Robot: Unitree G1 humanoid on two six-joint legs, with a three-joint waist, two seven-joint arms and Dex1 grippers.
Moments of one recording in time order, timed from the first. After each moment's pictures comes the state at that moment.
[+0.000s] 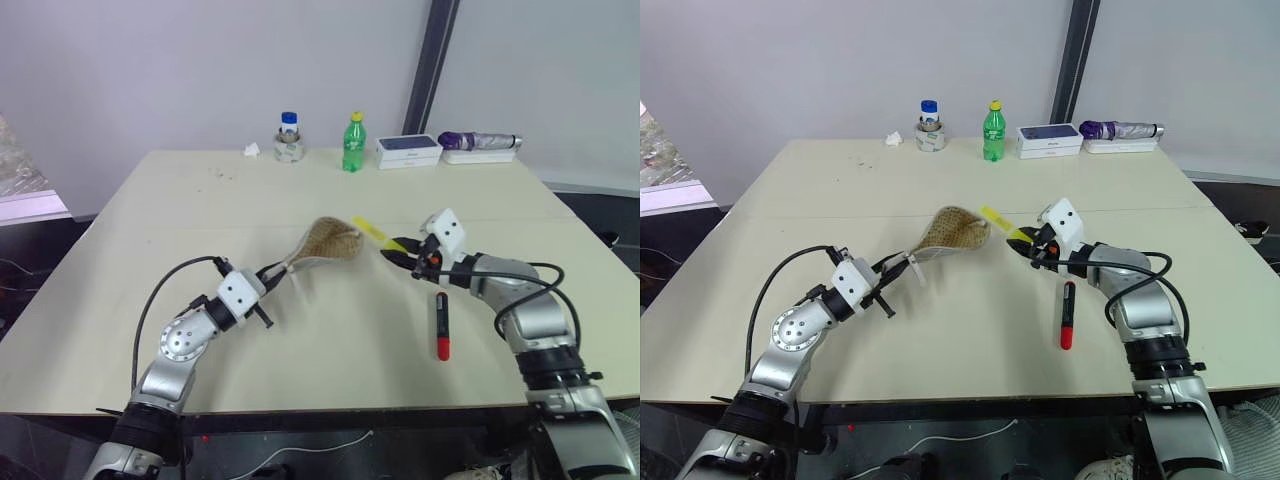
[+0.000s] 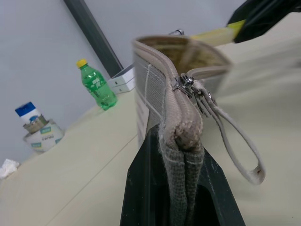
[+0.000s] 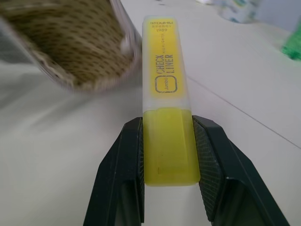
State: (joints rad) left arm -0.36 0.43 -0.09 0.19 -0.11 -0.40 -0.60; right arm -0.59 -0.57 -0.01 0.07 0.22 0.40 0.87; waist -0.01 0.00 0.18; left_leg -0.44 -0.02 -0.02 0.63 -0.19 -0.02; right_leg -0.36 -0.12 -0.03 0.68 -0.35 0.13
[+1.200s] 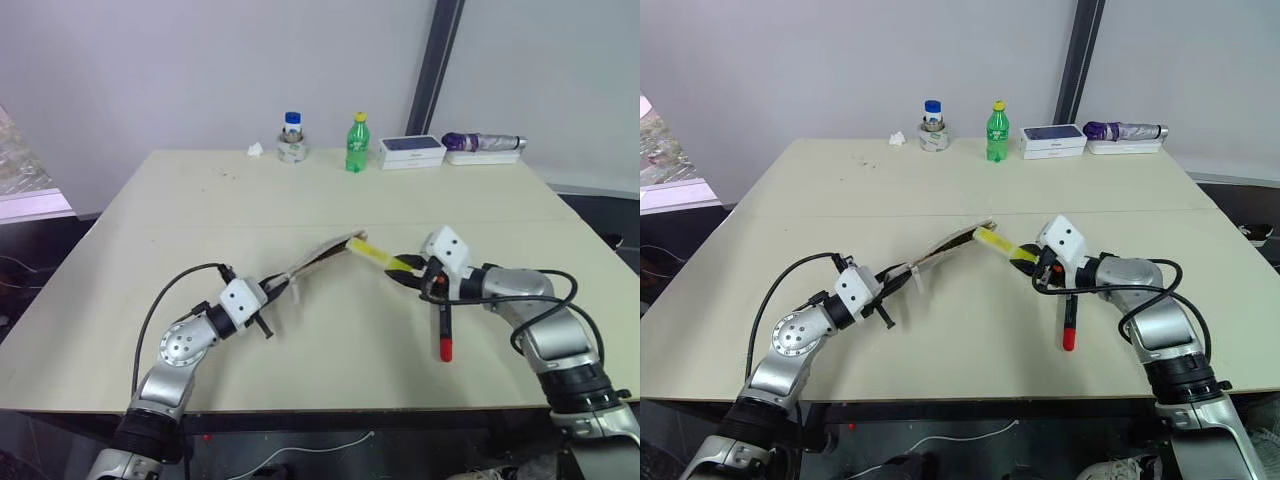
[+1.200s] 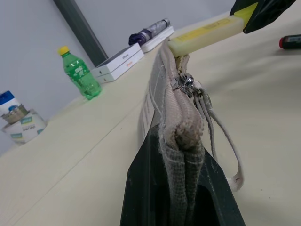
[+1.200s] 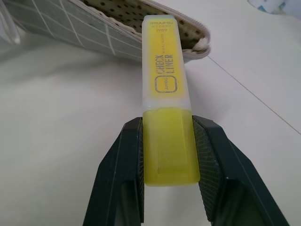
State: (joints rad) left arm -0.33 0.41 -0.10 0.19 -0.07 -0.39 -0.64; right arm -0.51 -0.66 0.03 0.01 0.19 0.37 0.87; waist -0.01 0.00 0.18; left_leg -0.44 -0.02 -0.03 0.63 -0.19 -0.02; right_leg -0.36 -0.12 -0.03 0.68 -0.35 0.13
